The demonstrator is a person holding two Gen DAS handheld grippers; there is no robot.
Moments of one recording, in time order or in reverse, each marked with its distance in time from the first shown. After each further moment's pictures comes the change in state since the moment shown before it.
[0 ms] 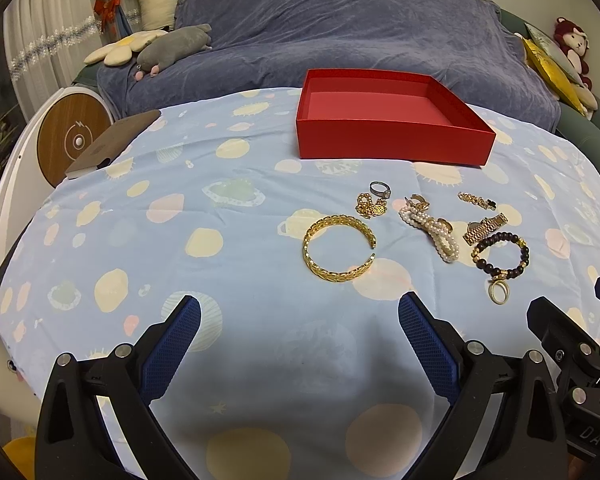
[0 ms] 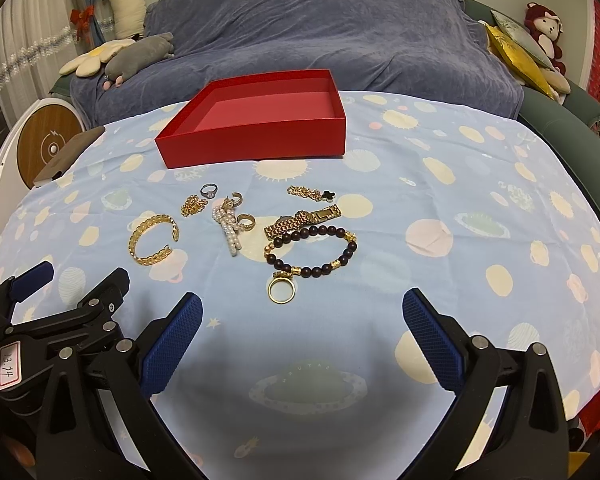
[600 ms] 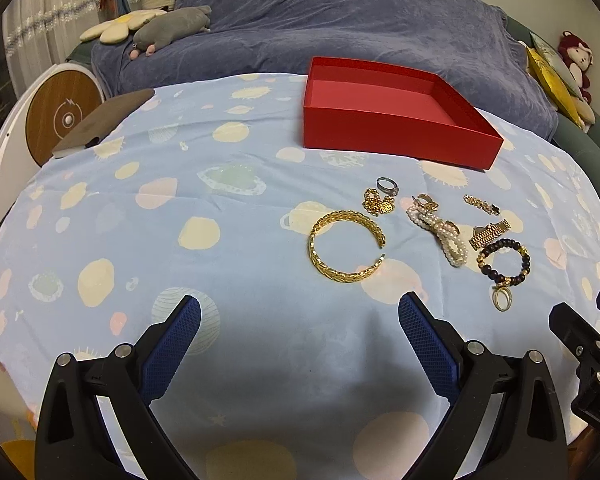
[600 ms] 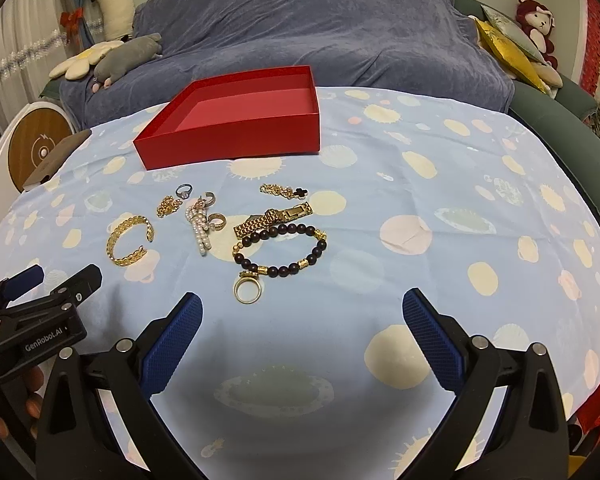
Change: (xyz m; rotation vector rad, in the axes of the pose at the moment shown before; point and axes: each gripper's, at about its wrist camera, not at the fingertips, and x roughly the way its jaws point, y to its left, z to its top) left arm 0.021 0.016 0.003 -0.066 0.052 -0.066; right arm 0.009 -0.022 -0.002 0.021 0.015 -0.027
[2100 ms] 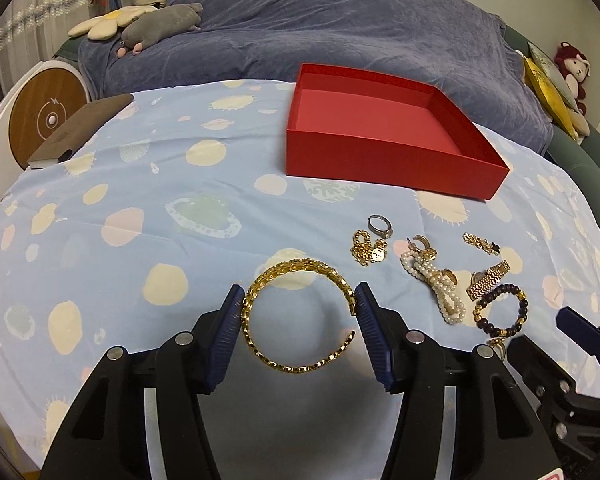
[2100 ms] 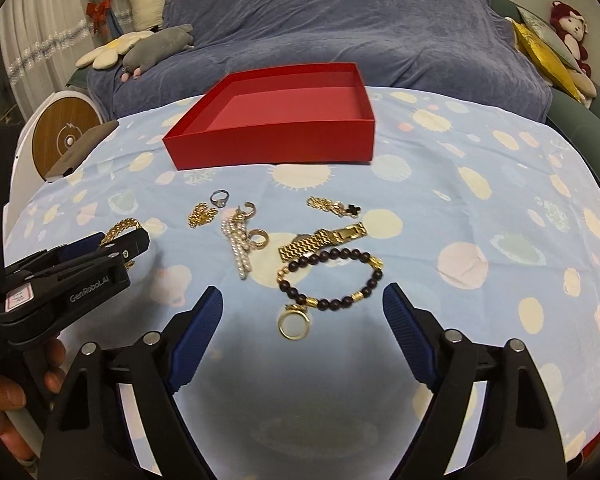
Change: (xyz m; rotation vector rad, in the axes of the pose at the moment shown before) left arm 0.021 -0.006 0.035 -0.016 -0.011 -0.045; right arm 0.029 0.032 0.029 -0.072 0.026 0.134
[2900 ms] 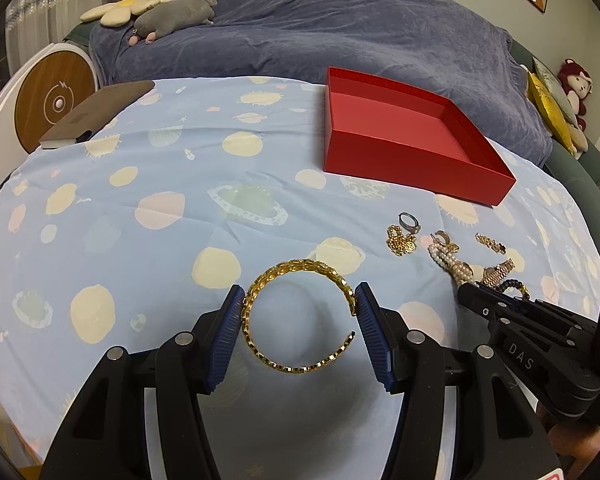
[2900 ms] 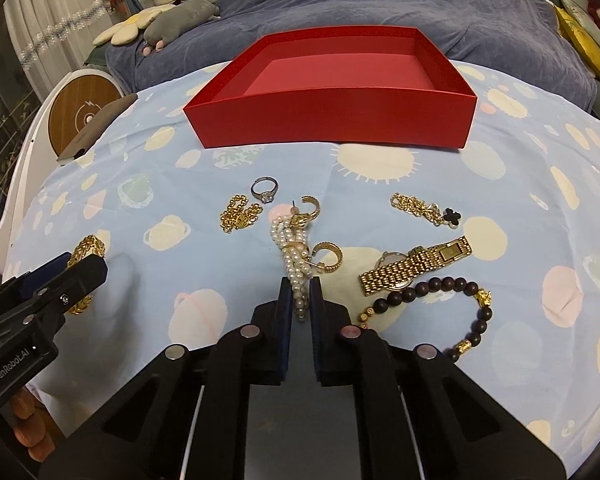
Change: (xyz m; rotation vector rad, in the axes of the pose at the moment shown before) left arm -0.016 0.037 -0.010 -0.046 0.004 -0.031; right arm 0.053 0.025 0.012 -0.005 0.090 0.116
